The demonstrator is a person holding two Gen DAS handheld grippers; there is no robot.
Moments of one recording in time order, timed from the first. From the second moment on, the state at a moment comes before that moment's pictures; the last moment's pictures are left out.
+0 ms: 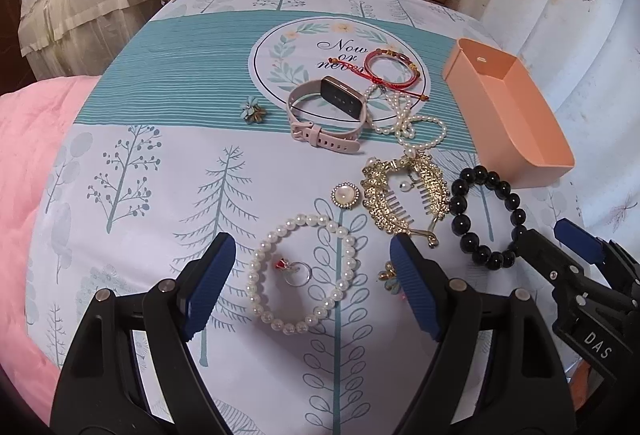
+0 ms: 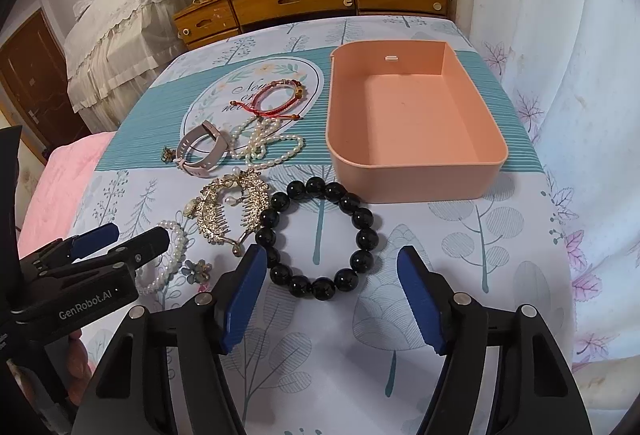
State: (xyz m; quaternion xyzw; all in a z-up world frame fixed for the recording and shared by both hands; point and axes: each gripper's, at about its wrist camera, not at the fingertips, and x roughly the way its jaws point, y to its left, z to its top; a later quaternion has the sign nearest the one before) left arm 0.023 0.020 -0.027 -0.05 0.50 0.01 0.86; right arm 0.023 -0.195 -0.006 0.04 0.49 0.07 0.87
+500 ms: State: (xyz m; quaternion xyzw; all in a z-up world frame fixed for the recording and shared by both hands) left arm 0.035 0.047 -0.024 -0.07 0.51 -0.03 0.86; right arm 0.039 -0.202 -0.019 0.04 0.52 0.08 0.85
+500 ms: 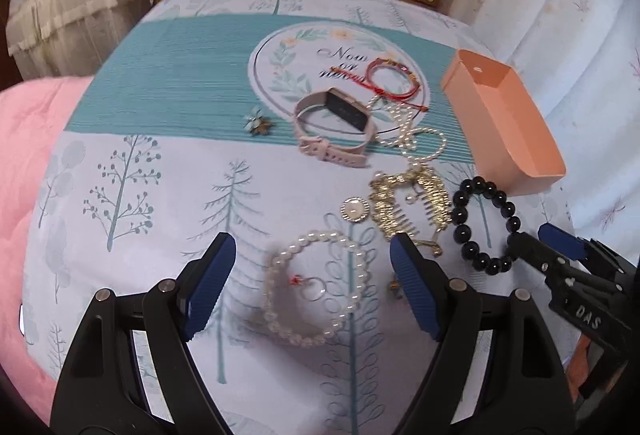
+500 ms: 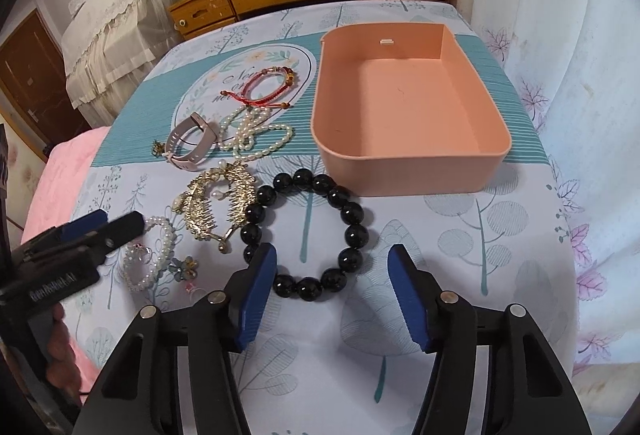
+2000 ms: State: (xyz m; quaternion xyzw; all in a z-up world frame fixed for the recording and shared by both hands) left arm 0.095 0.031 -0.062 0.13 0.66 -0.15 0.72; right arm 0.097 -0.180 -0.048 -0.02 0.61 0.14 0.78
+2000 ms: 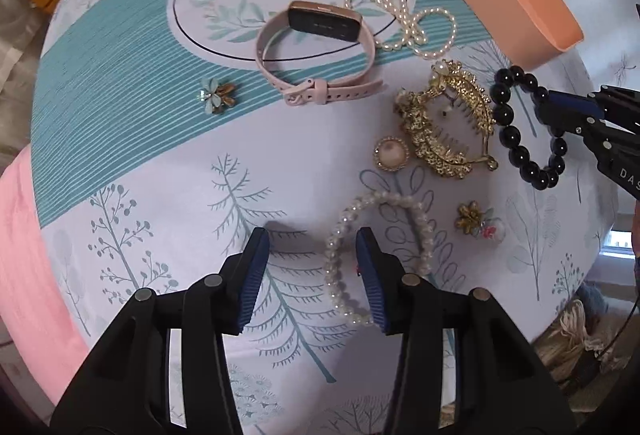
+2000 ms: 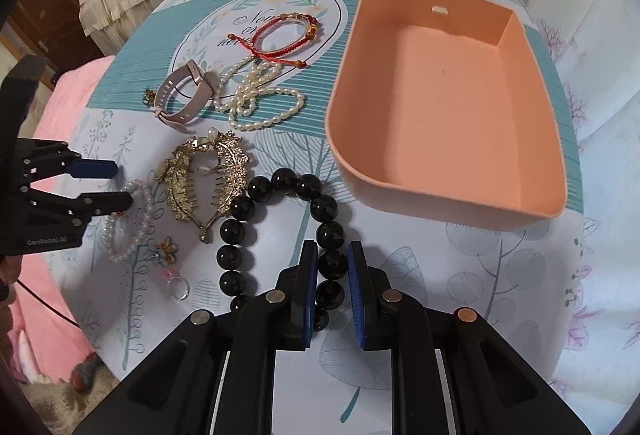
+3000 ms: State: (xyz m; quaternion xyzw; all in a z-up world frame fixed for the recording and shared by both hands) left arm 0.100 0.034 0.102 0.01 0.53 -0.14 0.83; right arm 0.070 -0.198 0.070 0.05 0.50 0.18 0.85
